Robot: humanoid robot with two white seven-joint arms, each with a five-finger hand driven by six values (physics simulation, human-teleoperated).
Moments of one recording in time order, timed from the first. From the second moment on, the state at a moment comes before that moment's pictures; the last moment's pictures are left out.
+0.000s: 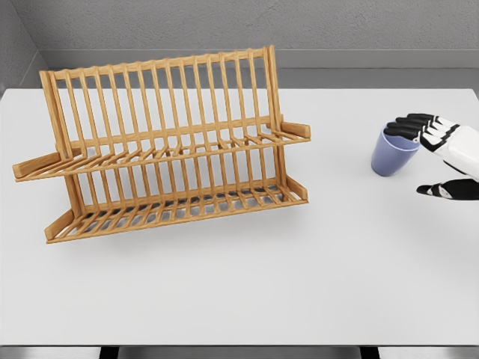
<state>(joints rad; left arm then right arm) 0.03 0.00 -0.15 -0.04 -0.11 -0.14 0.01 0.01 -1.16 0.19 -1.75 0.14 -0.61 0.00</state>
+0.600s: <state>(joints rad) 0.03 0.00 -0.15 -0.04 -0.11 -0.14 0.01 -0.25 -1.16 0.14 -1.72 0.12 -0.48 0.58</state>
